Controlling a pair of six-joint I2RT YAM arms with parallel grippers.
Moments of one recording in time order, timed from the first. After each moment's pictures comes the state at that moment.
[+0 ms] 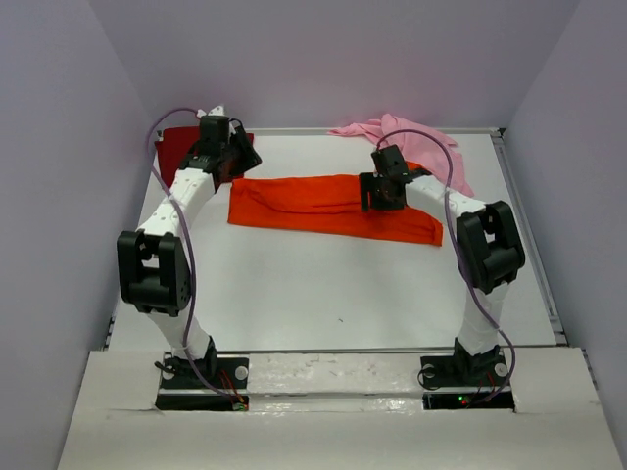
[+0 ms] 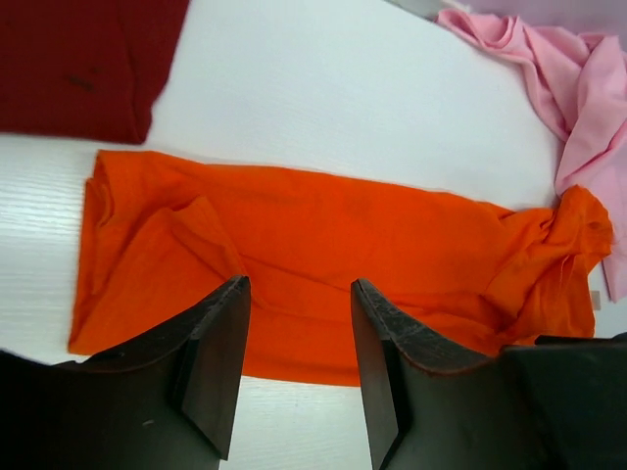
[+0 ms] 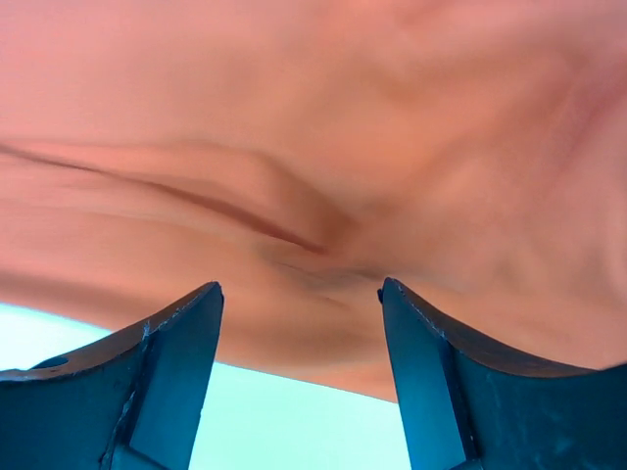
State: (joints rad) left arm -0.16 1.74 1.46 -0.34 0.08 -0.54; right arm 0.39 1.95 1.44 -0.46 0.12 0.29
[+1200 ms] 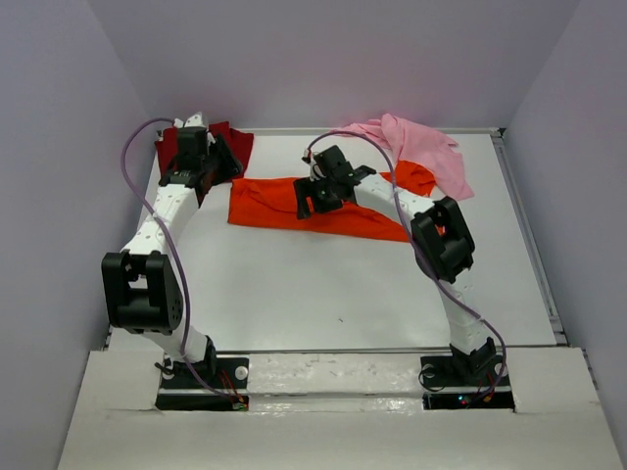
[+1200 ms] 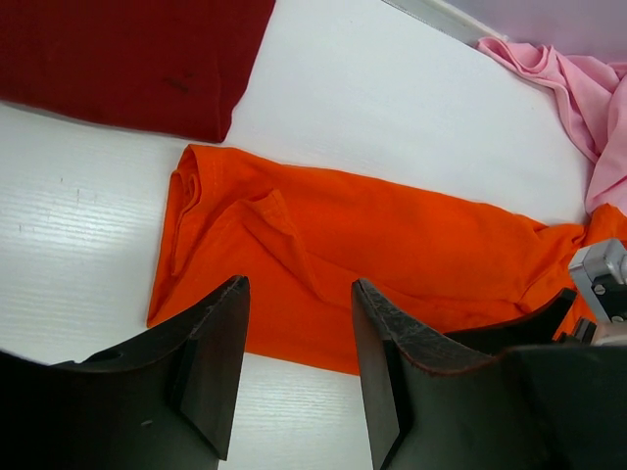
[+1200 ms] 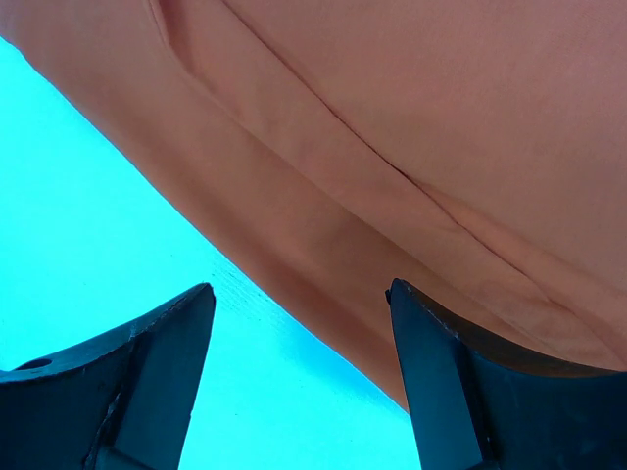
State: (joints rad) left arm -0.07 1.58 1.29 -0.27 0.07 -0.49; right arm 0.63 2.23 1.84 -0.49 -0.23 0.26
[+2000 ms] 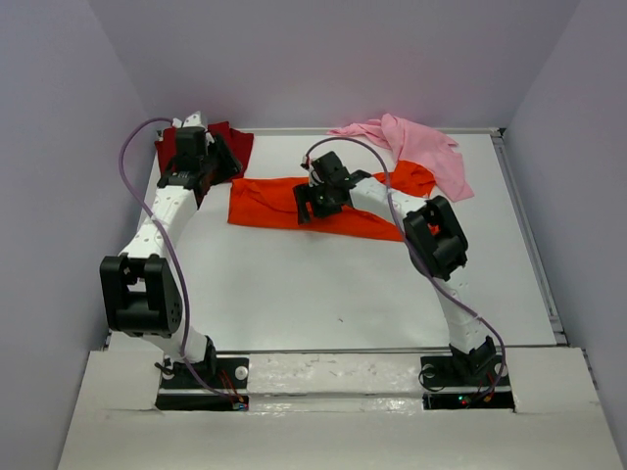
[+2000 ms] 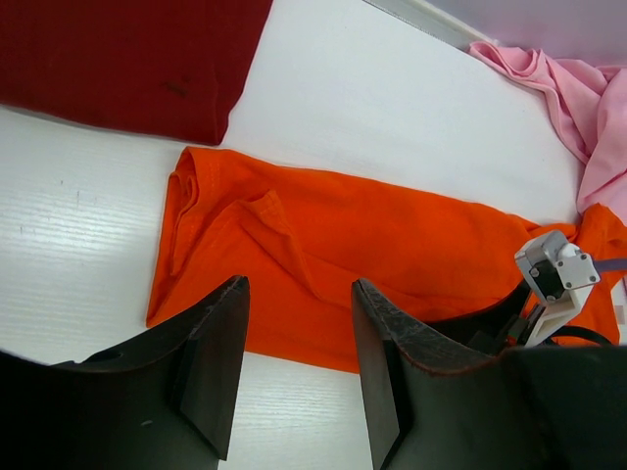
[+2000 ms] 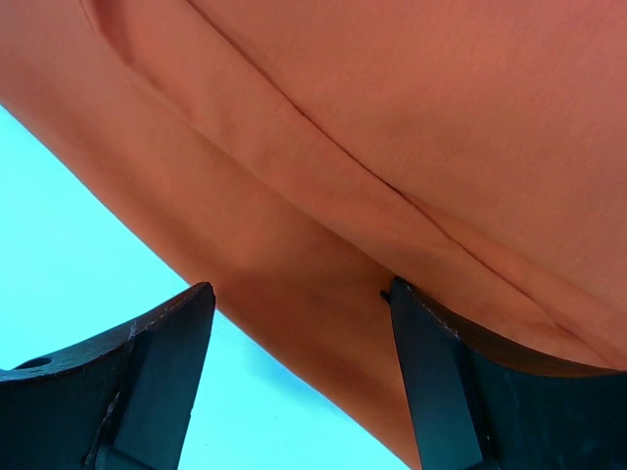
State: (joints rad) left arm -0.07 1.56 1.28 -0.27 0.07 -0.49; right arm 0.63 2.29 1.84 -0.47 -0.21 0.25
